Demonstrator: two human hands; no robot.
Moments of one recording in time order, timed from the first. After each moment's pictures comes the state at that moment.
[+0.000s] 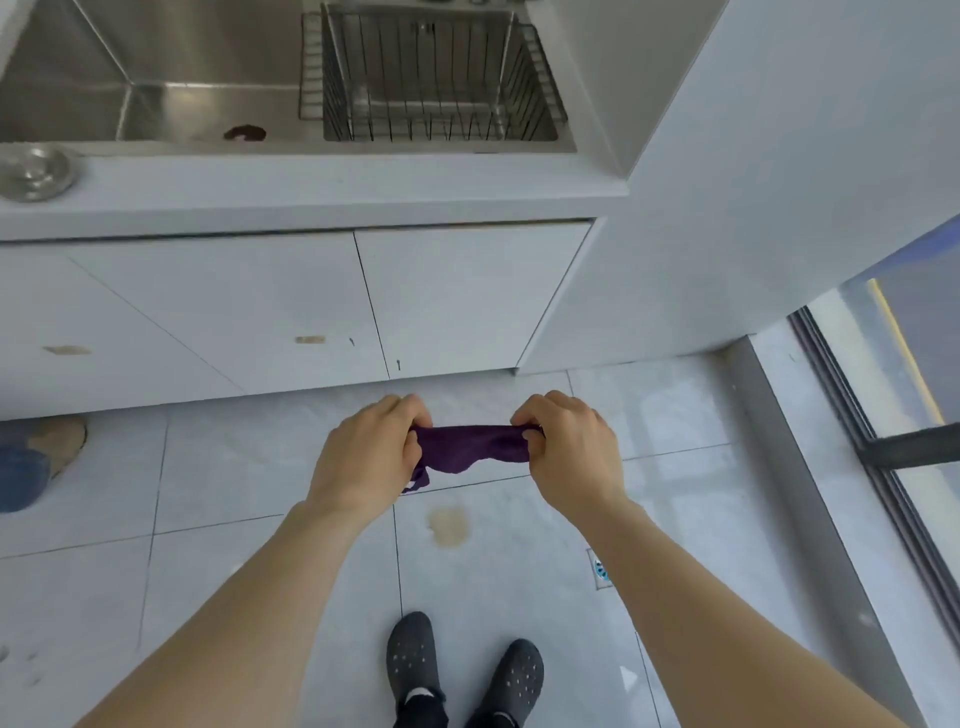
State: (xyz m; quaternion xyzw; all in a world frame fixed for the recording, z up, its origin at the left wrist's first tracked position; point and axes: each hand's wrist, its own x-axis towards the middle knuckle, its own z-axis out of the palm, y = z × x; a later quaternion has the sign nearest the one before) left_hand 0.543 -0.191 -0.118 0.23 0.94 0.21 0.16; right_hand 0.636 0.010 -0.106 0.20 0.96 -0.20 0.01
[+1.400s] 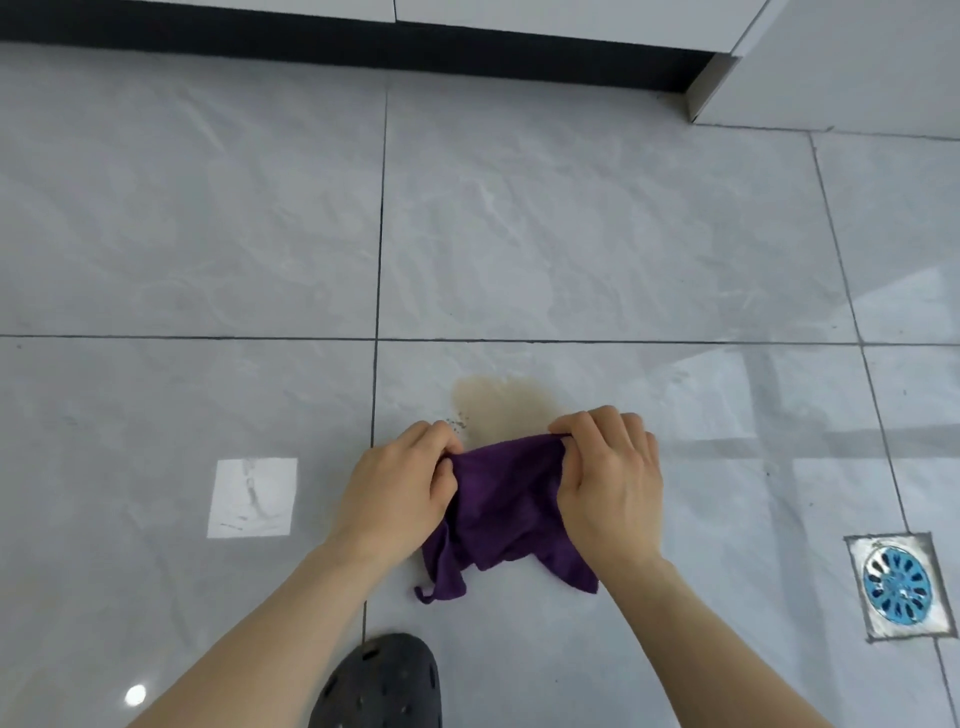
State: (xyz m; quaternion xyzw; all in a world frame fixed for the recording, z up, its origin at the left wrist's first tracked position) left_hand 0.663 -0.227 -0.846 0.18 0.92 0.26 0.23; right_hand 0.736 -0.033 -0.846 0.19 0.97 -0.15 -0.07
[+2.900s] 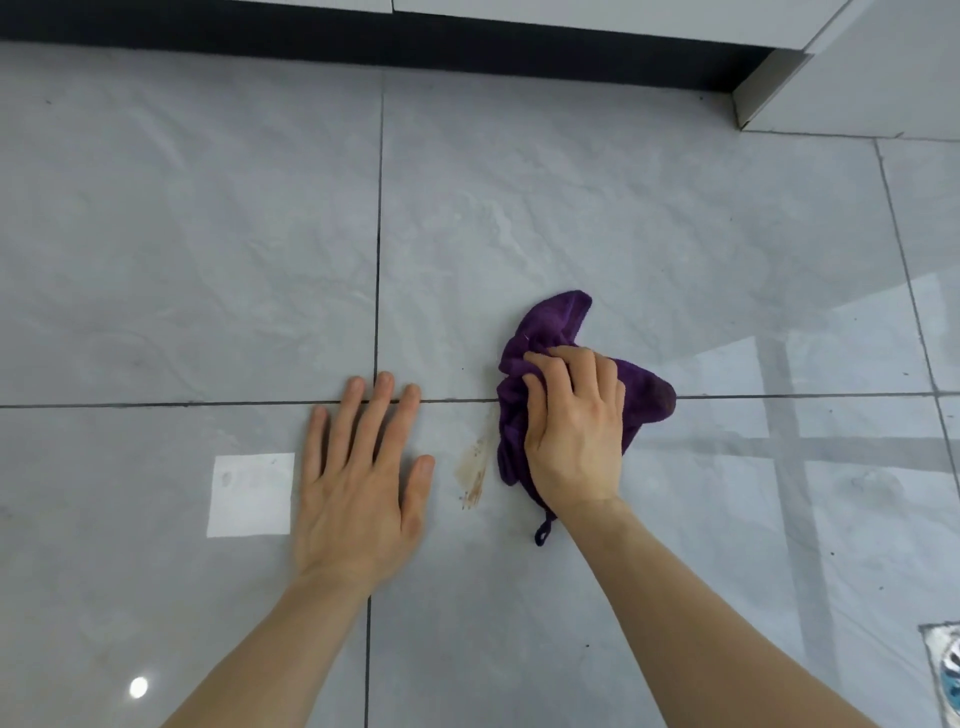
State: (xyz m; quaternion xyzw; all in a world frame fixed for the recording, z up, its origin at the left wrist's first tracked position) left_hand 0.598 -0.246 -0.920 0.19 0.97 0.08 0.10; right_hand 0.606 -0.032 -0.904 0.17 0.96 -0.21 -0.10
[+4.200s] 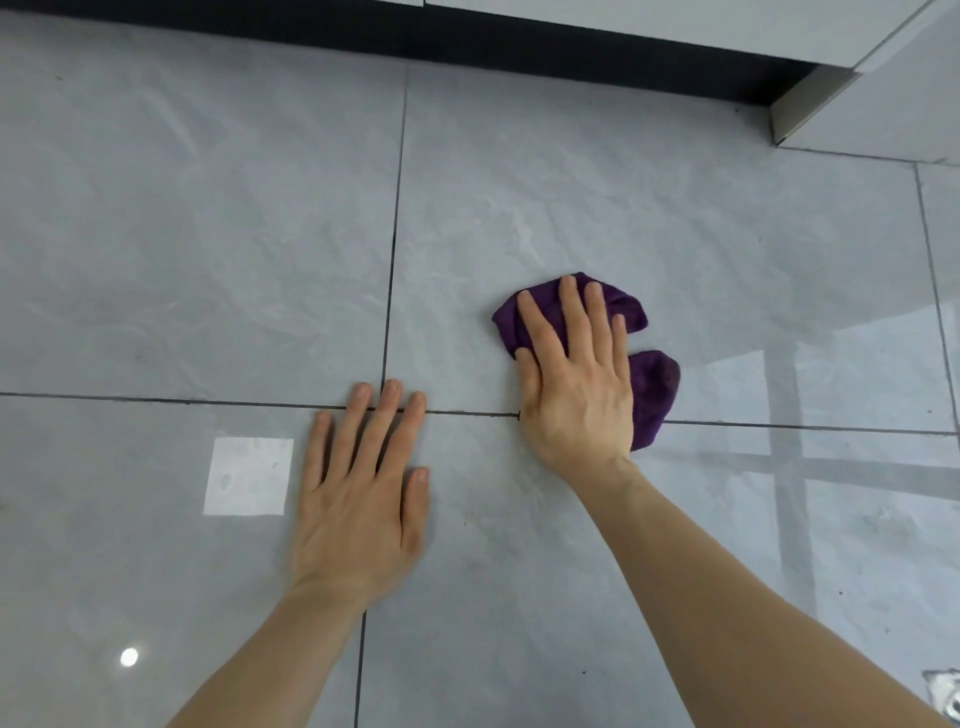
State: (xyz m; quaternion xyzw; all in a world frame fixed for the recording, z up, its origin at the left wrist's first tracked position) left_hand 0.599 -0.245 -0.924 0.18 0.97 0.09 0.09; right_hand 0.558 -0.009 -0.925 0.10 0.99 -0.09 -0.05
